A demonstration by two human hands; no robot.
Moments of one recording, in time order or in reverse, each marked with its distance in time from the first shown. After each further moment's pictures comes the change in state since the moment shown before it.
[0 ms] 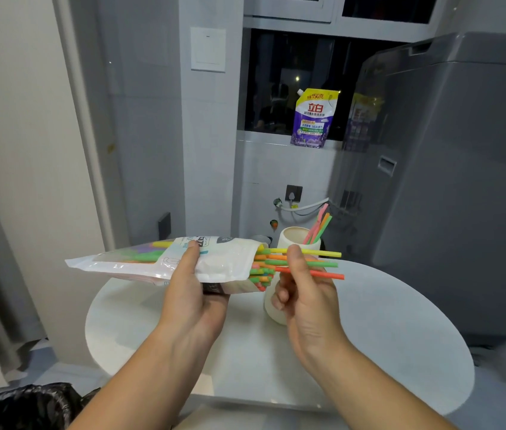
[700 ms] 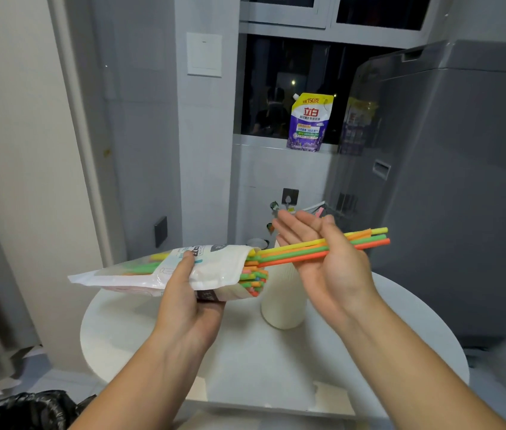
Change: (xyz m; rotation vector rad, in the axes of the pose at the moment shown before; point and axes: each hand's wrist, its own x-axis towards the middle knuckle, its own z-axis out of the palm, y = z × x) left_hand 0.007 0.000 -0.009 -0.041 0.042 -0.045; right_hand 0.025 -0.060 0.007 0.251 -0.112 0.108
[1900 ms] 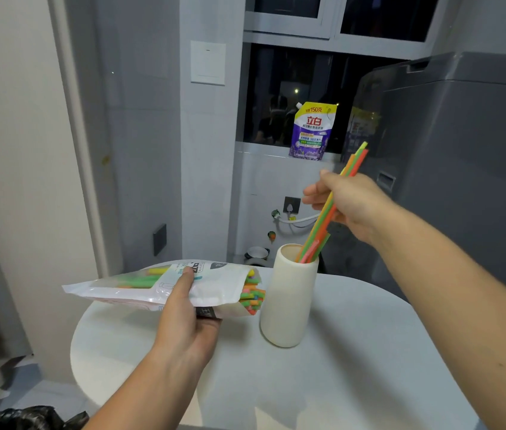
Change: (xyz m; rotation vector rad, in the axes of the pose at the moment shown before) left_hand 0.021 -0.008 -0.006 0.011 0.039 0.013; right_hand 0.086 -0.084 0.018 -1.091 0.136 -0.046
